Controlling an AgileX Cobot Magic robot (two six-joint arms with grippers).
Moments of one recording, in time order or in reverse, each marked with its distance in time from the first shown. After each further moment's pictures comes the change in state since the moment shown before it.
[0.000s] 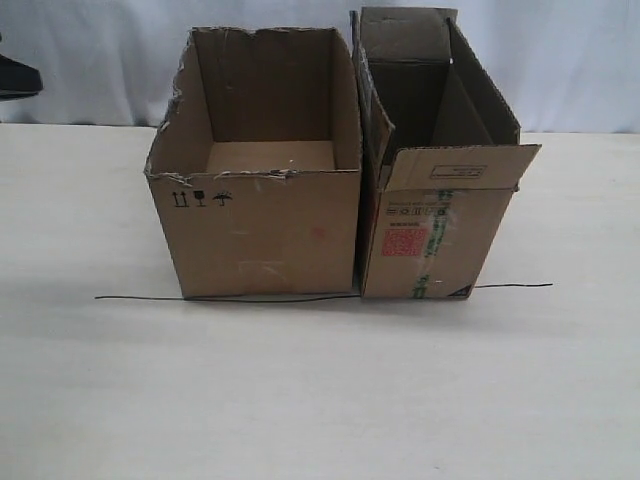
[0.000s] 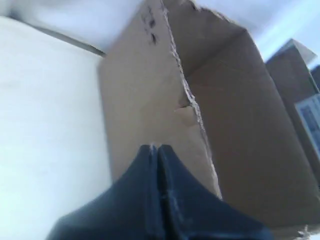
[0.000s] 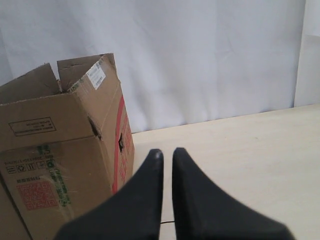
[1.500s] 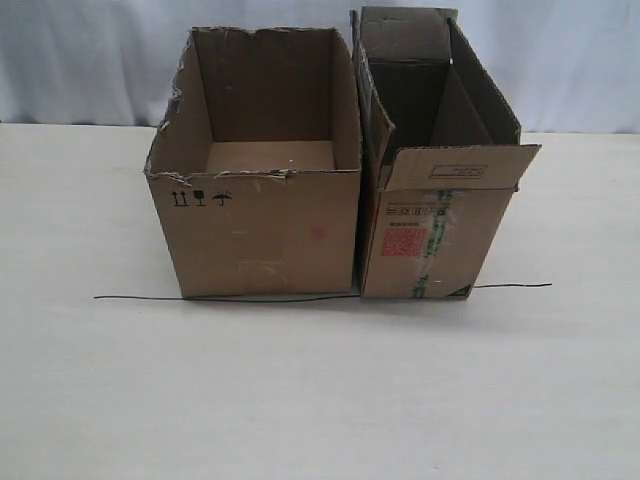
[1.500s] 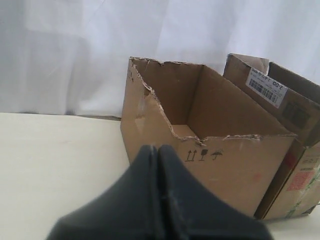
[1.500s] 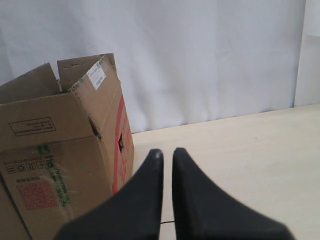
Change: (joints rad) left arm -0.224 -1.251 0.809 0.118 -0.446 0.010; right arm 0.000 0.000 0.000 0.000 0.000 0.000
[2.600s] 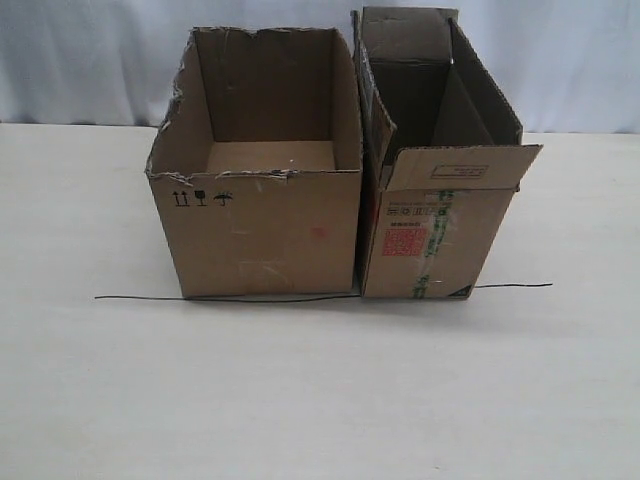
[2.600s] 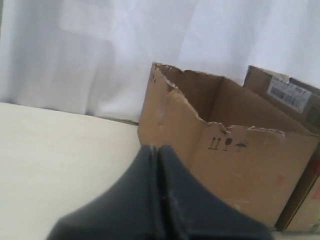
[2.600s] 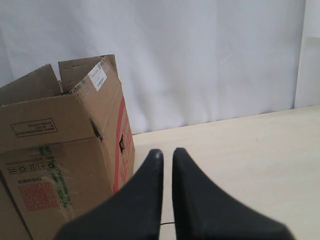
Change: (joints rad) left arm -0.008 -0.315 0.250 0.031 -0.104 -0.110; right arm 0.000 -0.005 0.000 0.000 0.000 0.000
